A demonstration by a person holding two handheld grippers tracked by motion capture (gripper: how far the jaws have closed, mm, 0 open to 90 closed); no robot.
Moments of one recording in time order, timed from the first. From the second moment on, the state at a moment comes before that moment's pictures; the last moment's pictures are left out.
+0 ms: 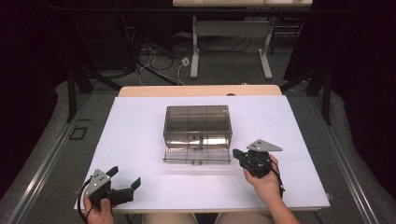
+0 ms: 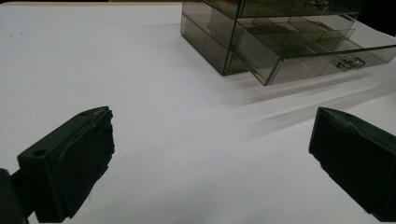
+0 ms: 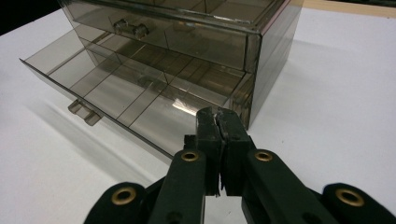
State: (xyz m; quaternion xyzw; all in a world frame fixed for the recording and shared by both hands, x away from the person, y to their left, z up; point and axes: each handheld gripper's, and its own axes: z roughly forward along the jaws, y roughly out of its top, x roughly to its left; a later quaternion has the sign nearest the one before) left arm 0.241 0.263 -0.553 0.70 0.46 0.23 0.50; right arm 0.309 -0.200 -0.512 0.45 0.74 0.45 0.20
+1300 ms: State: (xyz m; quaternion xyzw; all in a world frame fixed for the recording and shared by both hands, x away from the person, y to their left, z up) left arm 0.240 0.264 -0.553 0.70 0.46 0.23 0.50; right arm 0.321 -0.170 -0.496 0.42 0.75 0.47 0.21
